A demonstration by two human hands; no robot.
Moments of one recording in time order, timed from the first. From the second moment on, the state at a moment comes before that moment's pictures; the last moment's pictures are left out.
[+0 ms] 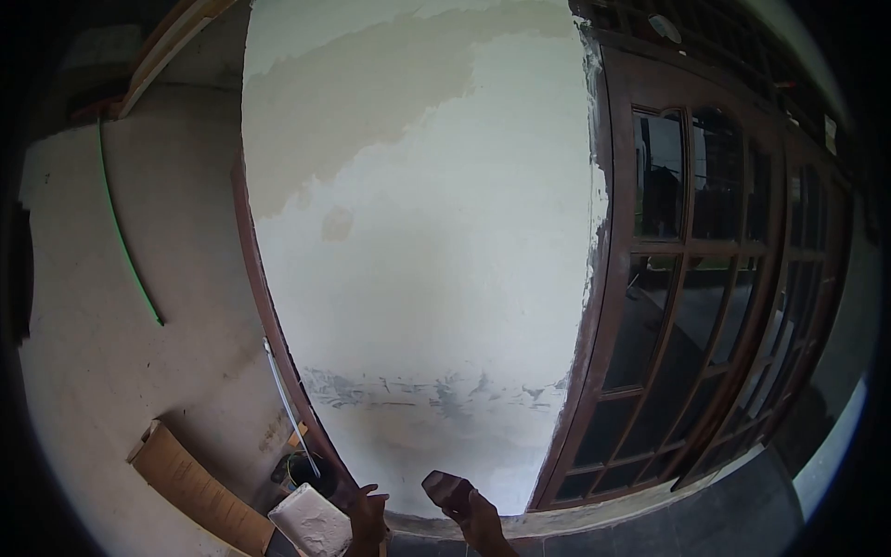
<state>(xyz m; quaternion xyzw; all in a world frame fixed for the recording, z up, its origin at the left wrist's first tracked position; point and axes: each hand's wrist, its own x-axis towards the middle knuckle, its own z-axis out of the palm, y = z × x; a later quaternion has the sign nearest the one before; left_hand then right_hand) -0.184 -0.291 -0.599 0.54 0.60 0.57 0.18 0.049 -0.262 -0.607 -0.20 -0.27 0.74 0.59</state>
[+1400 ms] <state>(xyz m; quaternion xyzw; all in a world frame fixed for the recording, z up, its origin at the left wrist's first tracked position) -0.519 -0.353 -0.642 0.36 0.65 0.60 0.29 -0.254 -0.244 -0.594 -0.37 -0.24 0.68 0.58</state>
